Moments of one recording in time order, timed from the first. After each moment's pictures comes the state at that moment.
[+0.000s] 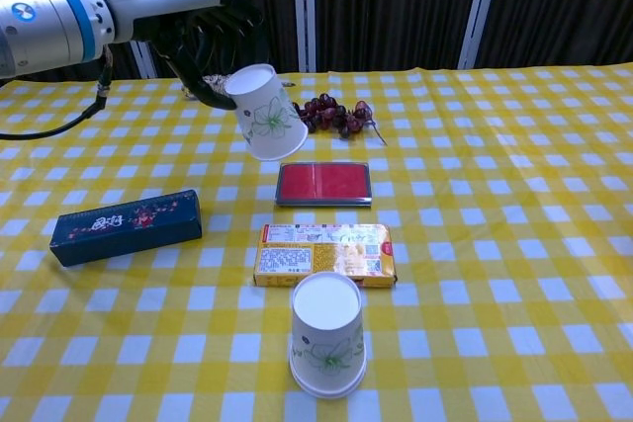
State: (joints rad) left arm -0.90 -1.36 -0.23 -1.51 1.32 0.83 0.02; right arm 0.19 -1.15 0.07 -1.63 -1.56 1.50 -0.15
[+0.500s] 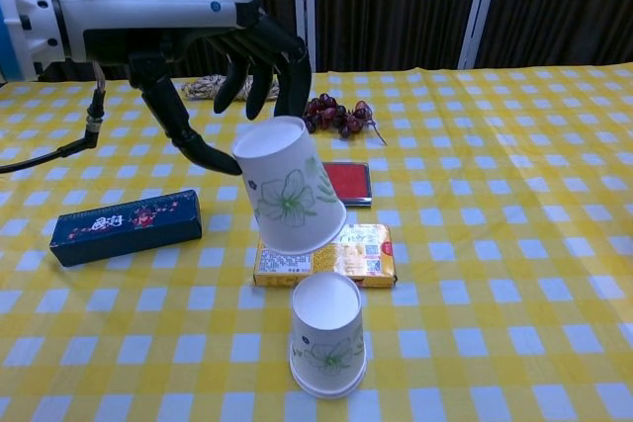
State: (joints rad) left arm -0.89 -1.17 -0.13 -1.86 1.56 0.82 -0.06; right arm 0.18 -1.15 0.08 -1.63 -1.56 1.50 -0.16
